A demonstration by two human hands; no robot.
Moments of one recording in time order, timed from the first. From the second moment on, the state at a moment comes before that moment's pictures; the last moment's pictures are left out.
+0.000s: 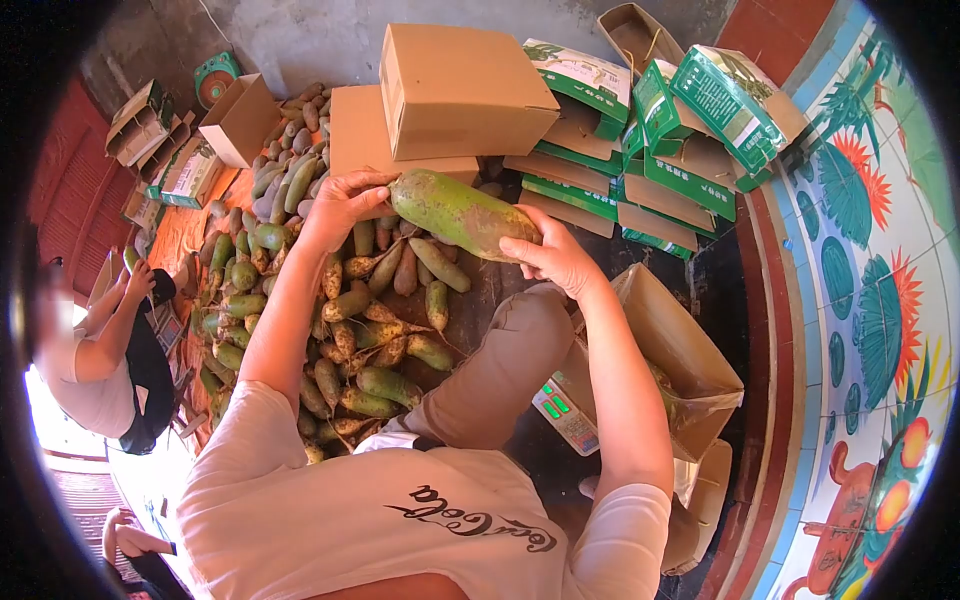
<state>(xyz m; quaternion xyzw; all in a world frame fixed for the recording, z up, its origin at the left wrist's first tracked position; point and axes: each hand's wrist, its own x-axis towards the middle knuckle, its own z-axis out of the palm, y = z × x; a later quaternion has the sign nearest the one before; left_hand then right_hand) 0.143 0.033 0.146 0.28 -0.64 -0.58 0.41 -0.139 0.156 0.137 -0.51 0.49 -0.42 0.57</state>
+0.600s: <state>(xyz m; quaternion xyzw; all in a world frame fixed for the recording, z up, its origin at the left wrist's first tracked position) 0.128 0.022 0.160 0.24 -0.73 -0.50 0.39 -0.159 0.173 0.146 -0.47 0.44 -0.40 0.65</state>
